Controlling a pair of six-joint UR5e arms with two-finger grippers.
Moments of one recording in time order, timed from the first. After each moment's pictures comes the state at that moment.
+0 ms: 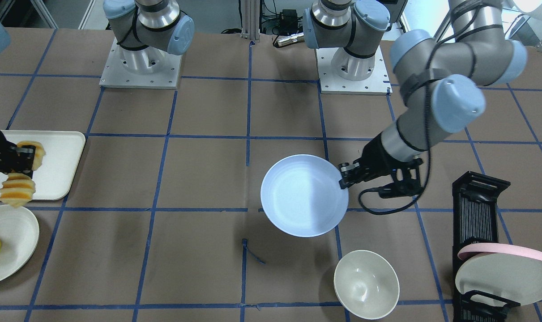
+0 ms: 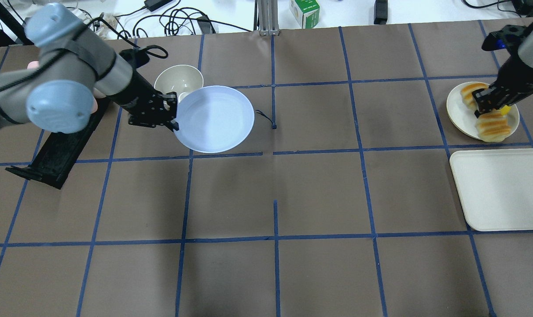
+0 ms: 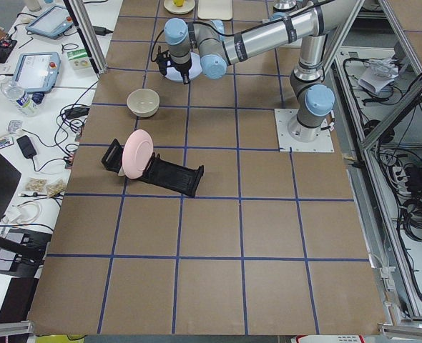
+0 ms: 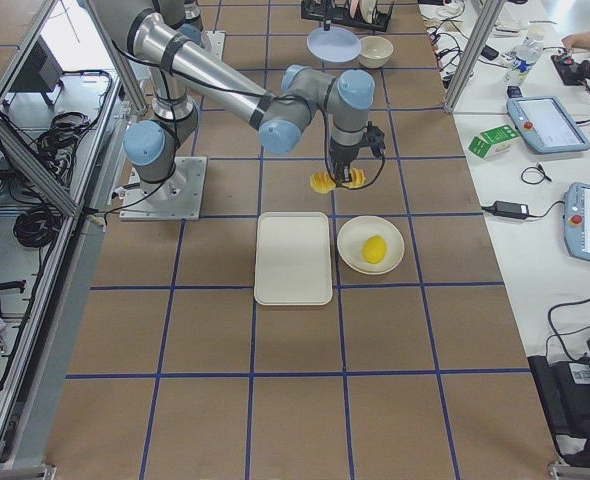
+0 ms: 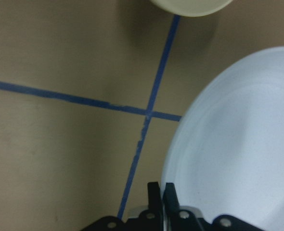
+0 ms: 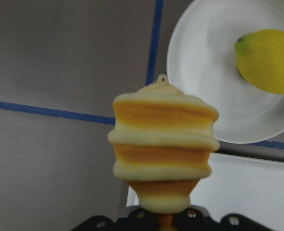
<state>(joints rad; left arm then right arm) -1.50 -1.79 -1.82 -1.11 1.28 -0.14 1.19 -1.40 1.73 -1.90 -1.58 -0.54</state>
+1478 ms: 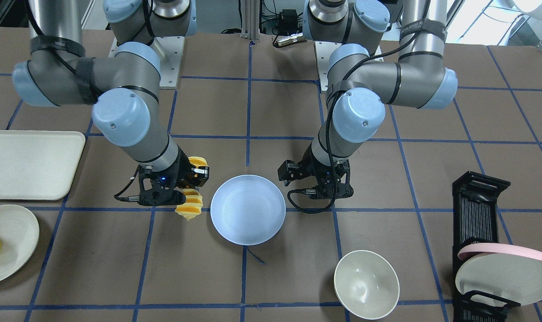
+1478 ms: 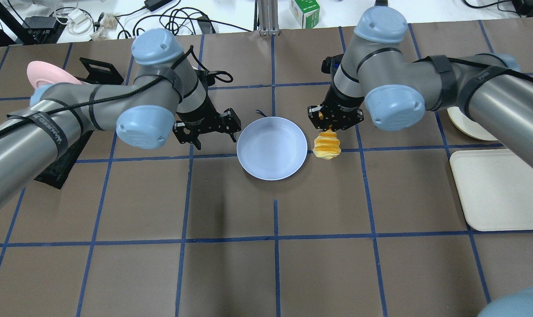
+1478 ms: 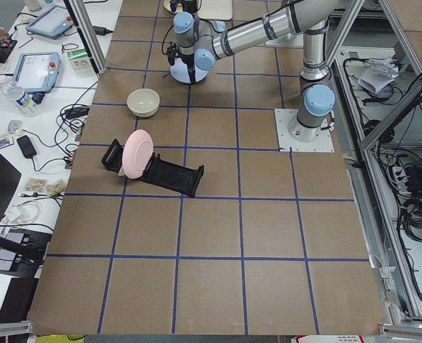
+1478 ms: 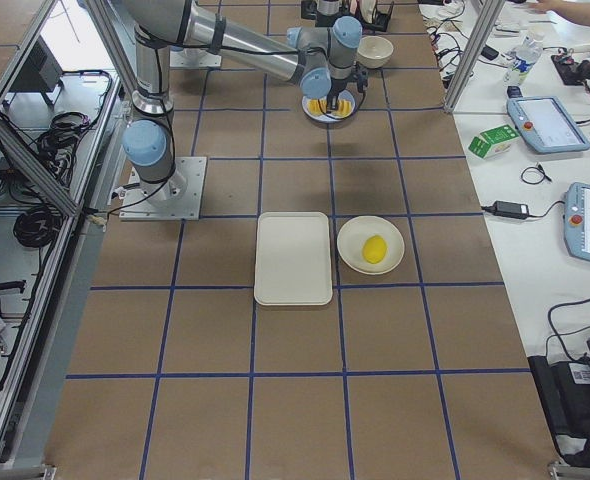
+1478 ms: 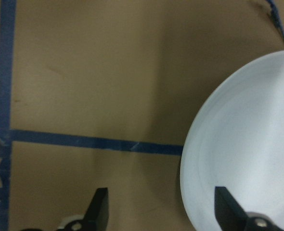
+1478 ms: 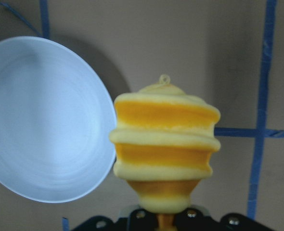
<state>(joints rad) -1.69 -1.85 -1.73 -1.22 1.43 -0.20 1.70 -1.24 1.73 -2.03 -1.38 0.15</state>
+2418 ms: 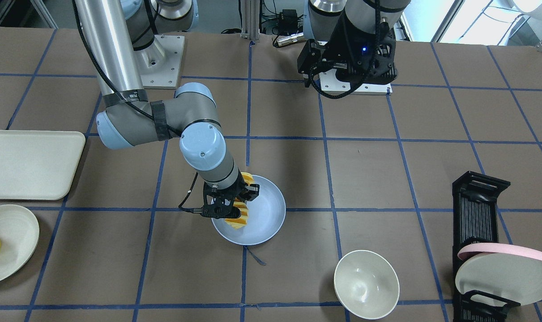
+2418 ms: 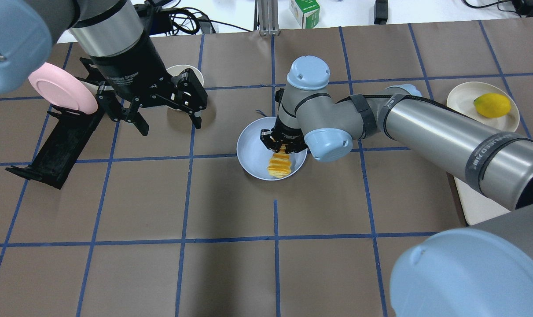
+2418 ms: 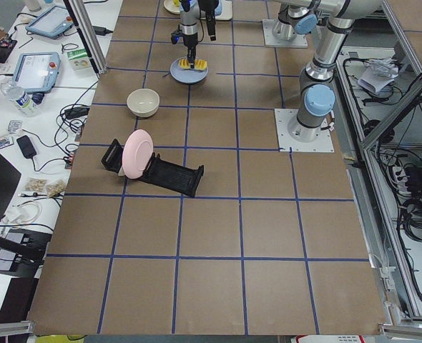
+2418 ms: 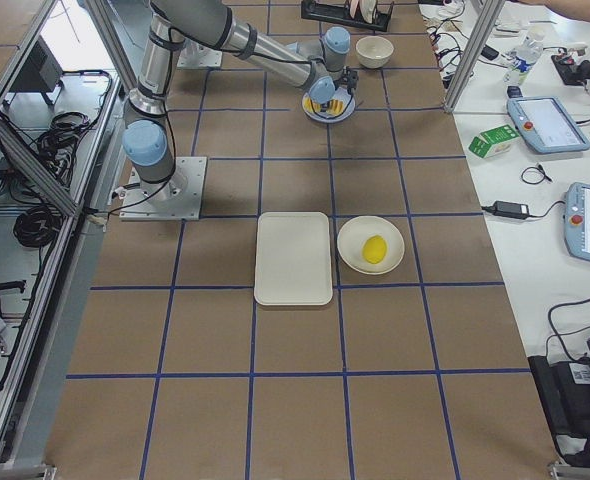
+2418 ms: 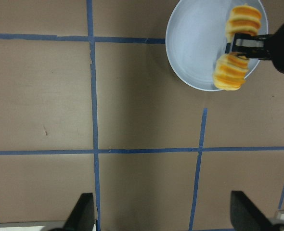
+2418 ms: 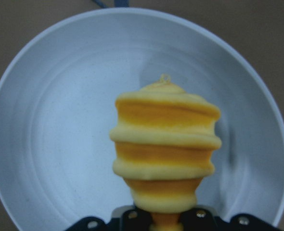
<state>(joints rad) -1.68 -1.57 -1.47 -1.81 1.46 -0.14 1.86 -1.05 1.73 -2.26 -1.37 0.39</state>
